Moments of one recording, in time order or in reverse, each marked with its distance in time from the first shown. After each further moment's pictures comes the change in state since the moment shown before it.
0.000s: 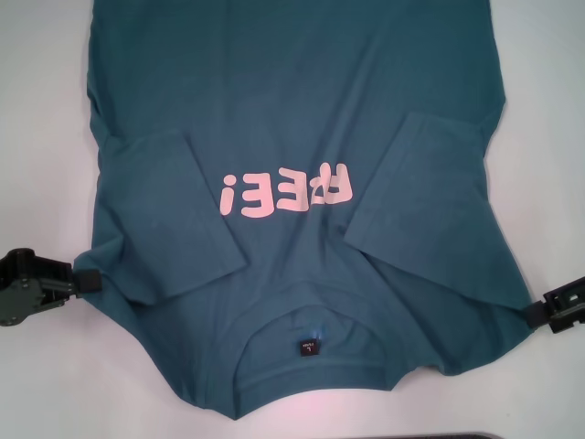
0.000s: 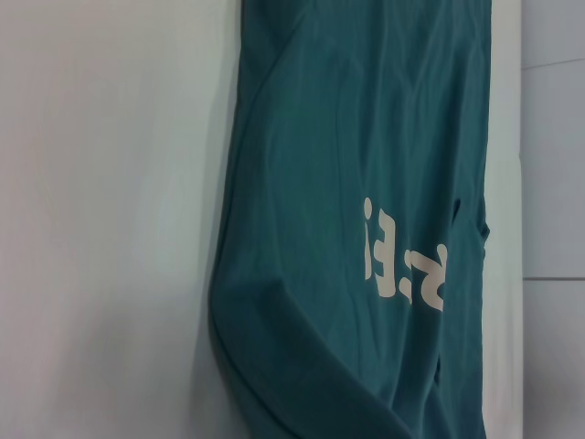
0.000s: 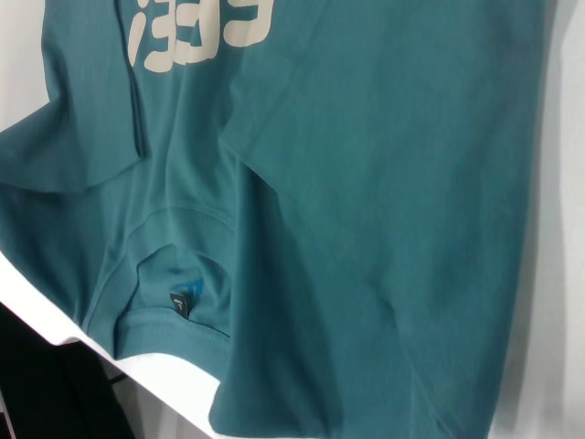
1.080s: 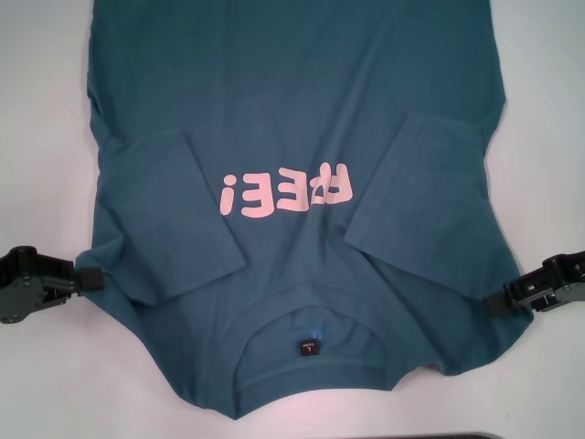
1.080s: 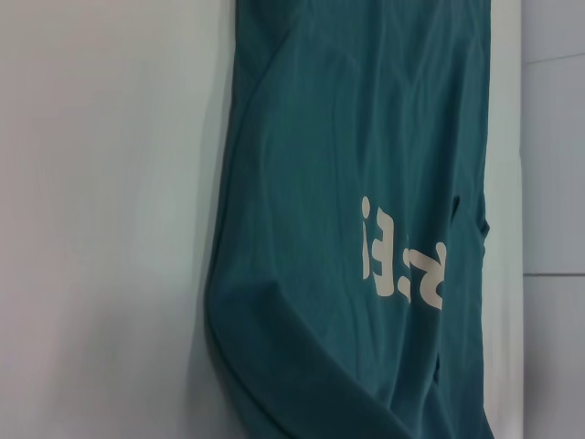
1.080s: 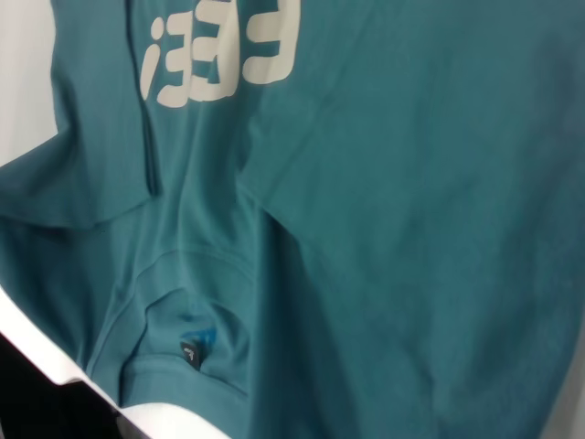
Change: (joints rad) left arm -0.007 0.002 0.007 0.002 0.000 -0.001 -0.002; right arm 0.026 0.049 0.004 0.033 0.012 0.088 0.000
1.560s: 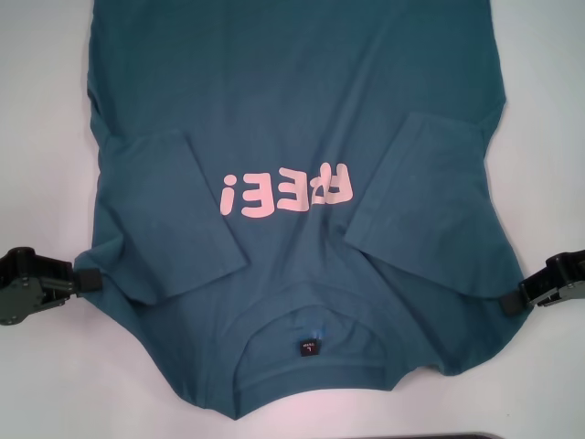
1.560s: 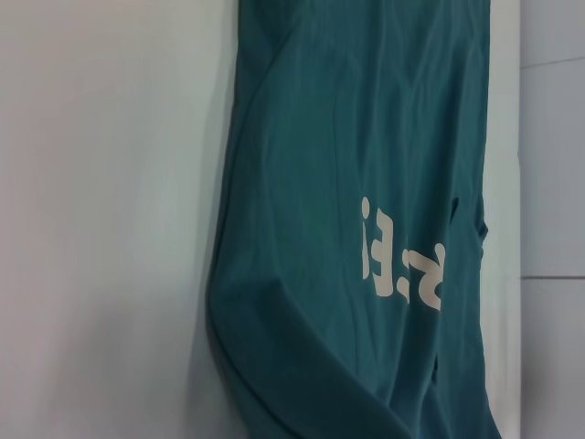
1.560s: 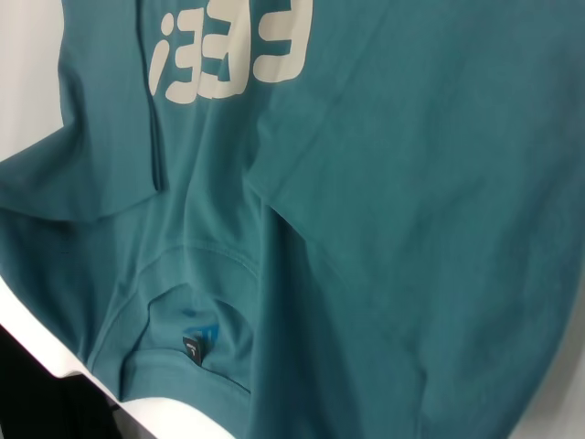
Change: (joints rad) left arm 0.004 0.000 -0.007 0.000 0.000 0.004 -0.002; right arm 0.005 -0.003 -0.002 -0.010 -0.005 -0.012 -0.008
